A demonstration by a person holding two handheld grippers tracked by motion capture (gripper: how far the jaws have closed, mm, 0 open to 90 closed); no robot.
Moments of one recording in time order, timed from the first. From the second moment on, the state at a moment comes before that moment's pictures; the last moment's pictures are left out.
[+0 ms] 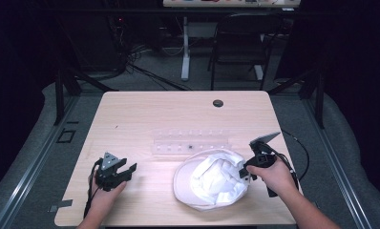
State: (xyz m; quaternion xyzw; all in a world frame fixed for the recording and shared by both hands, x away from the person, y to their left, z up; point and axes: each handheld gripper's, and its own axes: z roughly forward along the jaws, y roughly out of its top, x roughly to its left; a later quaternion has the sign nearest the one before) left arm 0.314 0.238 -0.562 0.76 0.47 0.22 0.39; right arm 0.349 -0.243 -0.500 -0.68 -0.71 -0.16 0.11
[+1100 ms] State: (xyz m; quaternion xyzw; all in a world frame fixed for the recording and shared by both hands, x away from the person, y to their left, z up) left arm 0.313 0.237 -0.562 0.77 0.47 0.22 0.39; right arm 0.353 -0.212 -0.436 -0.65 -0.75 -0.09 0.05
